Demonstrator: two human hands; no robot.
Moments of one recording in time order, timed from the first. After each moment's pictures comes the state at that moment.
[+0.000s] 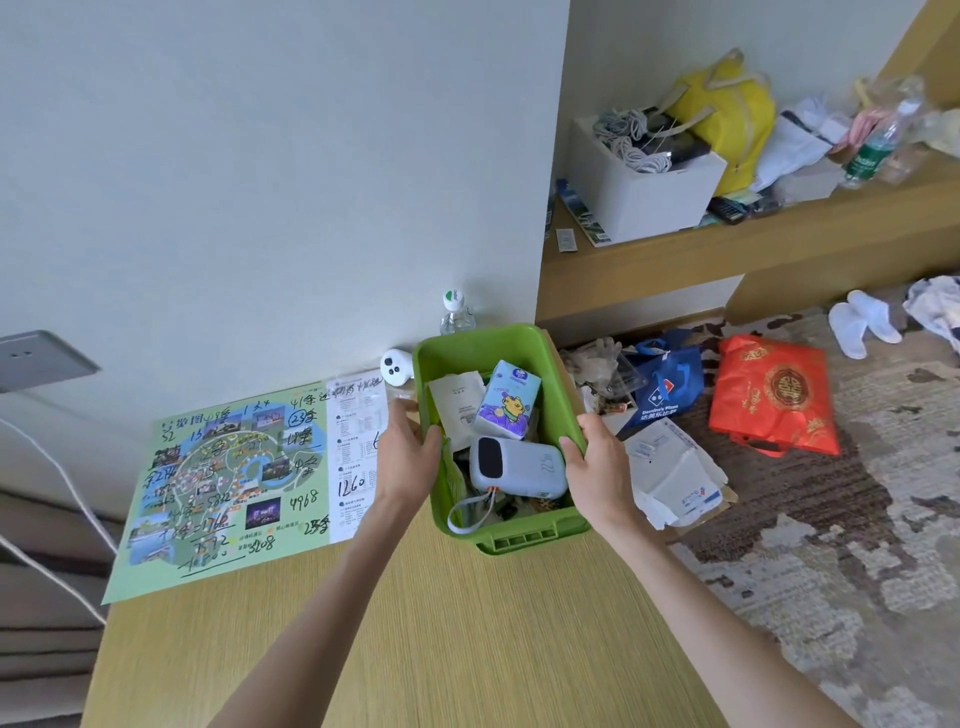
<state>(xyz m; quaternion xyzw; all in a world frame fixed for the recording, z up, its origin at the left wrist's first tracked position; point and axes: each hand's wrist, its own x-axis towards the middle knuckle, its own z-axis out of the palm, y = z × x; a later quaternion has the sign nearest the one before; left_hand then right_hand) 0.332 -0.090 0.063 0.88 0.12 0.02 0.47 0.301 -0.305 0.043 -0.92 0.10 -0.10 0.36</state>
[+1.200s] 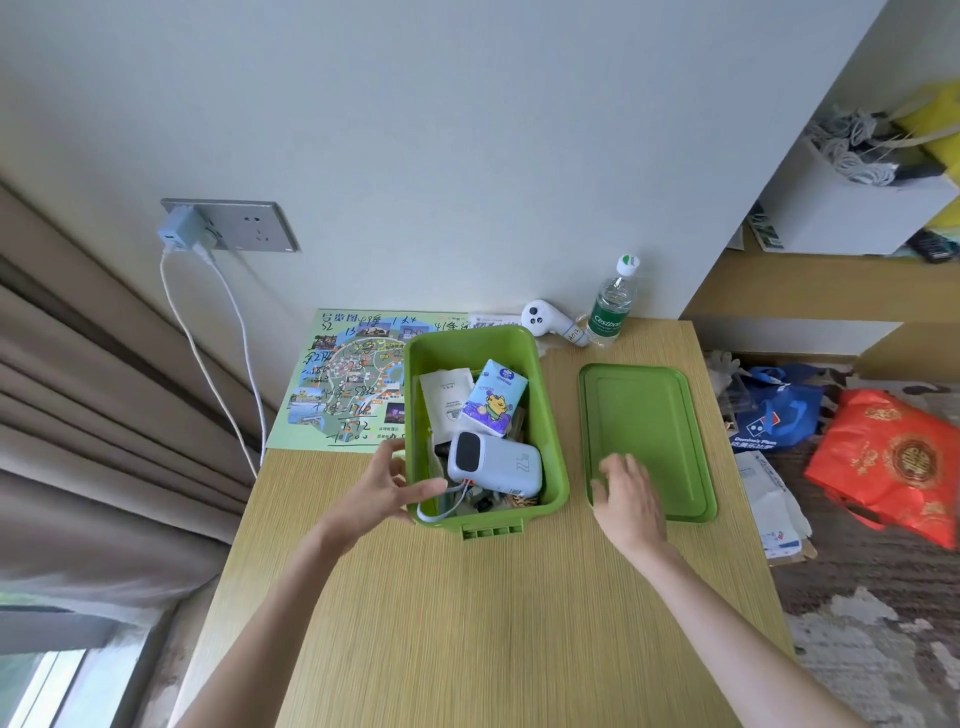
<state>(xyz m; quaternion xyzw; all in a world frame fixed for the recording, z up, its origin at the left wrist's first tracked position) 0.188 0.114 0.043 0.72 0.18 -0.20 0.64 0.254 -0.197 -0.025 -0.98 -0.05 0.05 0.19</state>
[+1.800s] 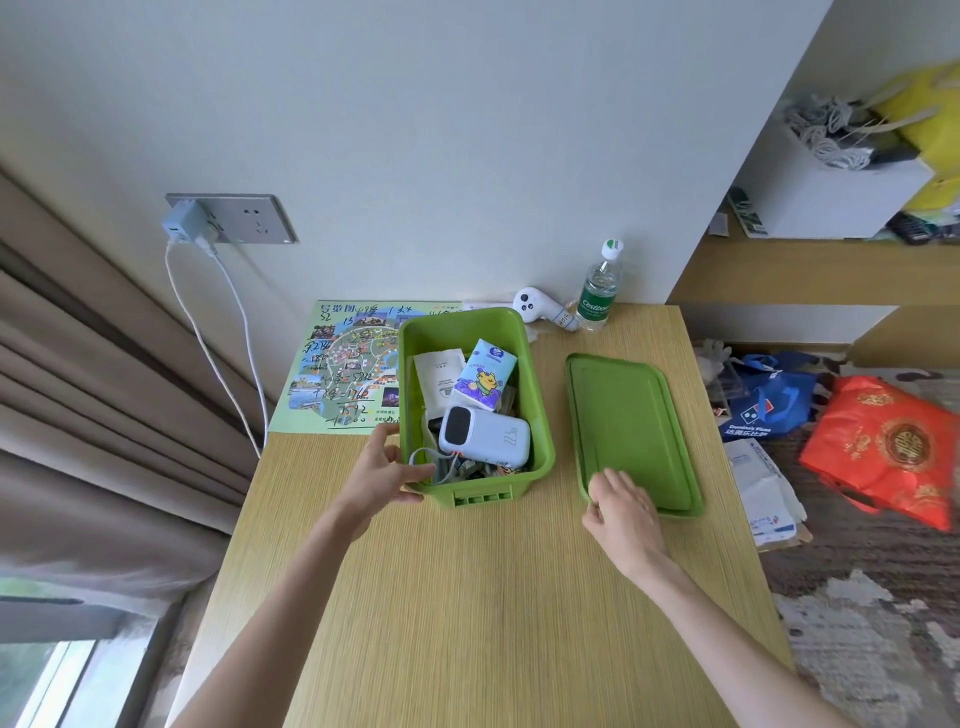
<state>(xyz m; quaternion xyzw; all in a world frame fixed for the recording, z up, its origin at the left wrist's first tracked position) 0.170 0.097 0.039 0.71 0.24 -0.14 0.65 0.199 -0.222 -0.031 -0.98 -0.16 0.06 0.13</state>
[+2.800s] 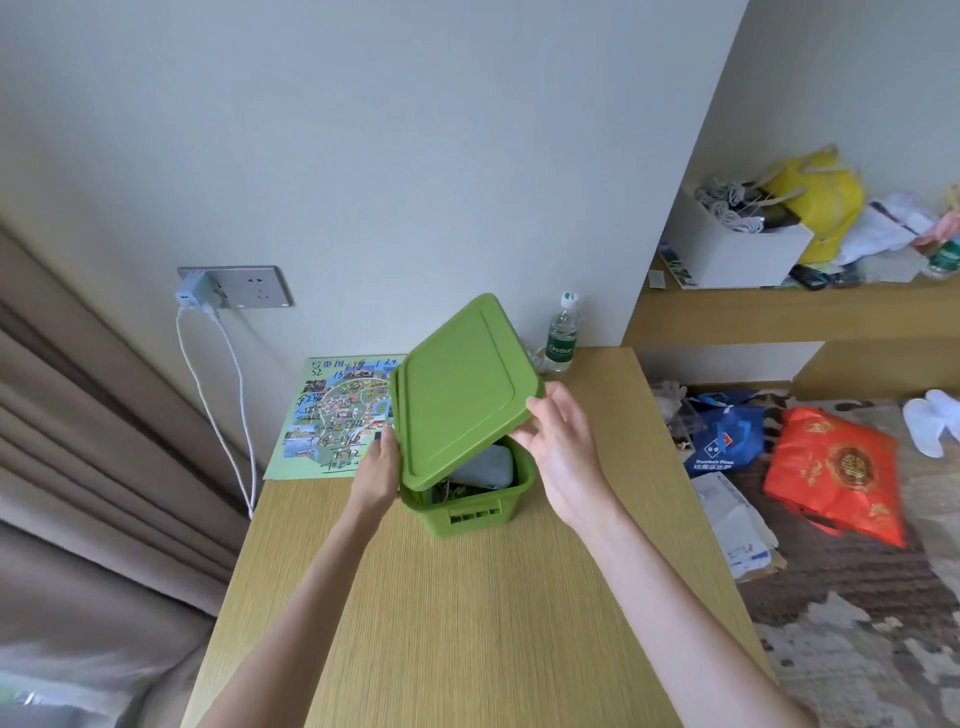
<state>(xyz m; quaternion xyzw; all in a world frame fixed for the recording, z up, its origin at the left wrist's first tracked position) 0.176 0.081 0.077 0.81 0.23 -0.02 0.55 0.186 -0.127 0.153 -0.52 -0.04 0.07 0.85</state>
